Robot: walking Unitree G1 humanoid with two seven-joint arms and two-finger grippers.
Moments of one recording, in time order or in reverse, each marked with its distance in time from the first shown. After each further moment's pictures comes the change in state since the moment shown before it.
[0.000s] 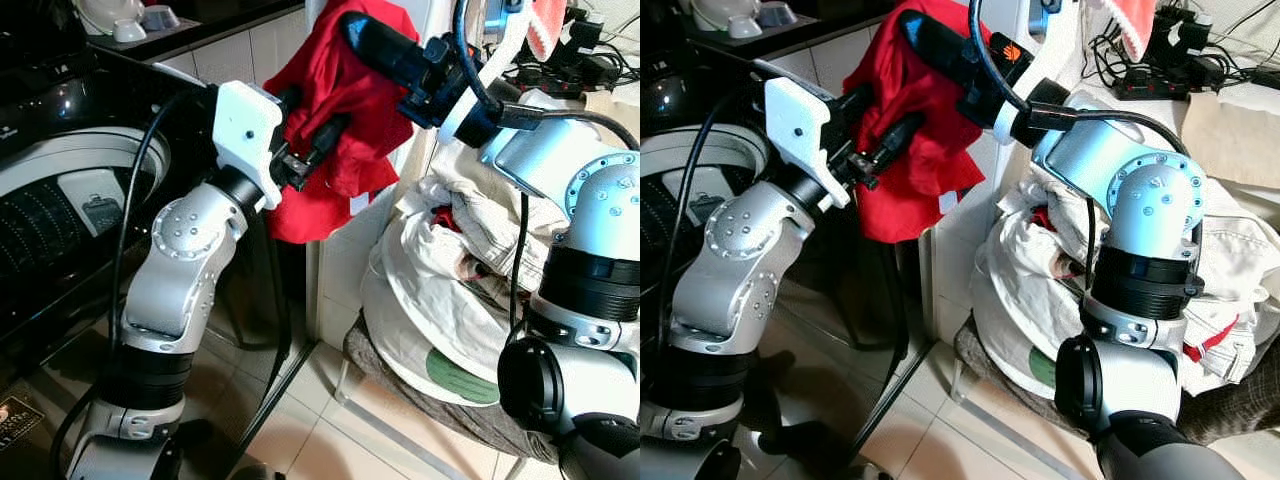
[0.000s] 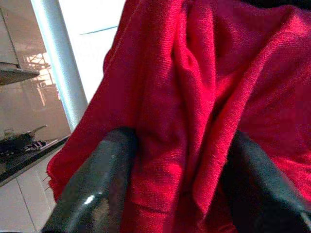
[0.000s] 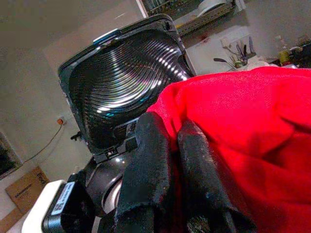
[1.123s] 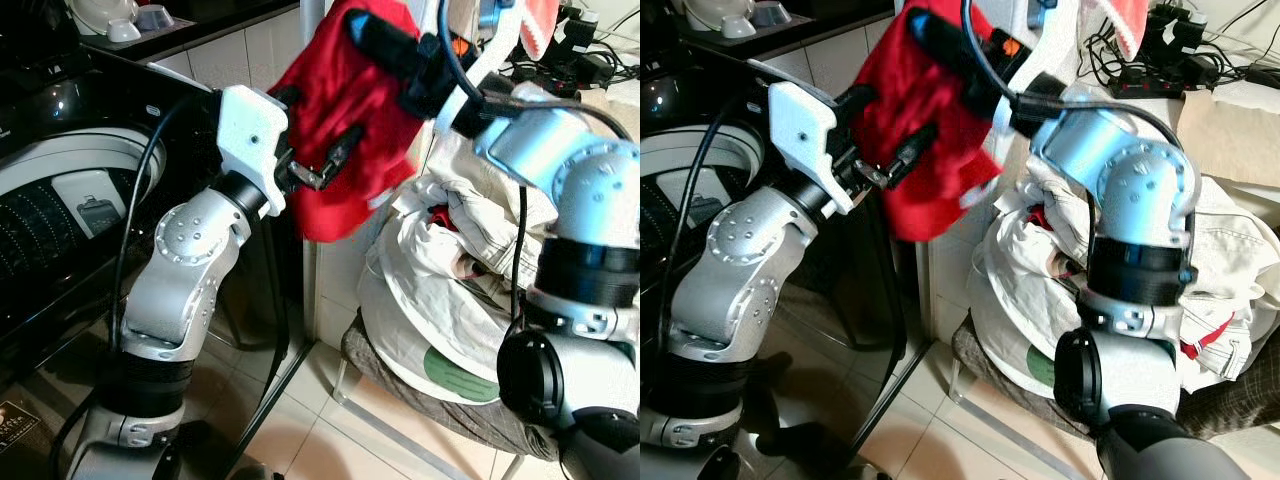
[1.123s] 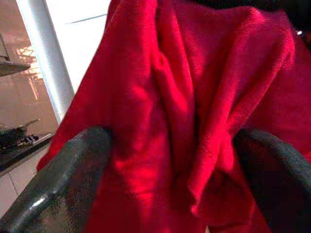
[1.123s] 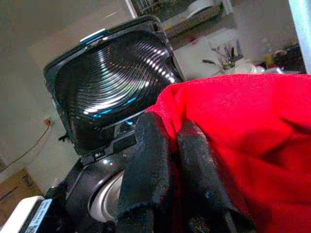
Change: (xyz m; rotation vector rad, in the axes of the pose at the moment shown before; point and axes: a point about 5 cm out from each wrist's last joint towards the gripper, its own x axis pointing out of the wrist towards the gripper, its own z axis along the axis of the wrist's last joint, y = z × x) left arm -0.002 -0.008 -0.002 0.001 0.036 -0.017; right arm 0.006 -0.010 0.001 -0.022 0.003 -0.030
